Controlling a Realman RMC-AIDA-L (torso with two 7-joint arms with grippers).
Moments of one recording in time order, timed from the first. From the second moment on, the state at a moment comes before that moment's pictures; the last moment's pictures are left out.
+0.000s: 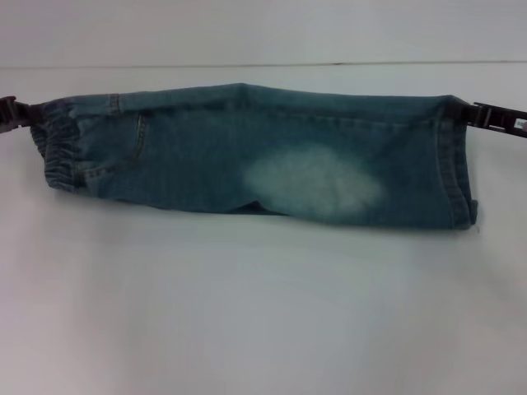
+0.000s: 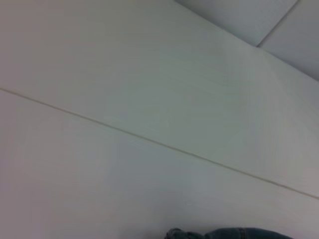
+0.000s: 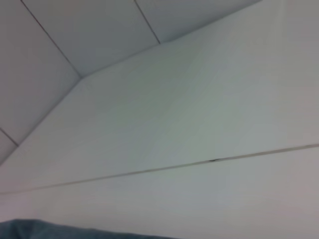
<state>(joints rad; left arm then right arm) -0.64 -2.01 0.42 0.82 2.41 1.18 -2.31 0.67 2.00 -0.39 -0.46 -2.13 -1.07 1.81</state>
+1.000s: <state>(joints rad) -0.66 -2.02 0.46 0.77 2.40 1.12 -2.24 0.72 2.02 -0.54 -0.46 -2.13 -0.91 1.82</state>
